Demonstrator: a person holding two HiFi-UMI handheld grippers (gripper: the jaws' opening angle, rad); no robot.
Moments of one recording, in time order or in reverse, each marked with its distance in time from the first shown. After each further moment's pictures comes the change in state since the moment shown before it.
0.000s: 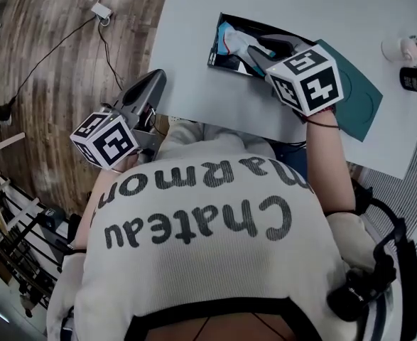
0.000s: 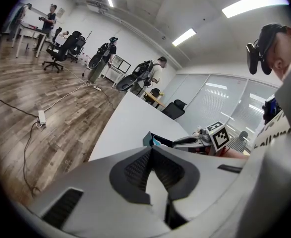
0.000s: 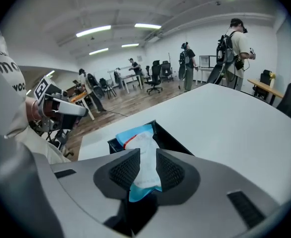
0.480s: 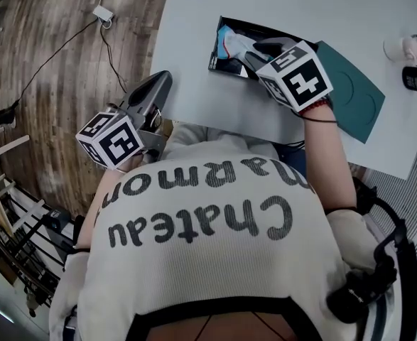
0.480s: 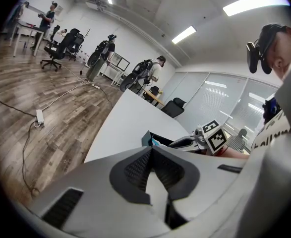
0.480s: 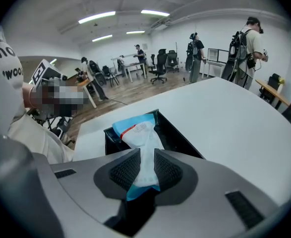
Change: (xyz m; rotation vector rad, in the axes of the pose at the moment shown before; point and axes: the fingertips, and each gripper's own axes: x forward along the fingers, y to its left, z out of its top) left arm 0.013 -0.003 -0.001 0.002 0.026 -0.013; right arm 0.020 0.001 -0.017 -0.076 0.142 0.016
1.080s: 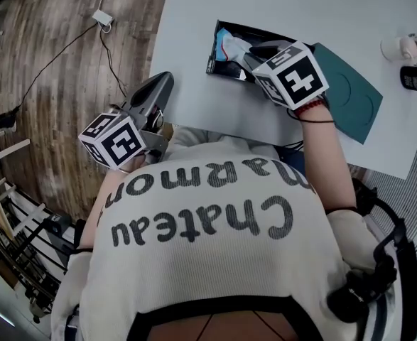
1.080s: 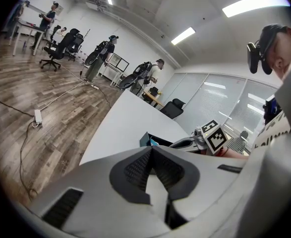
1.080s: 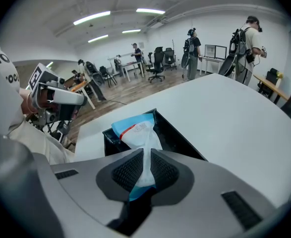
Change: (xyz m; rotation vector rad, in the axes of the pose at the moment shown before) left arm 0.004 -0.003 0.004 -0.007 -0.010 -0.006; right arm -0.001 0.000 0.003 0.042 0.018 0.000
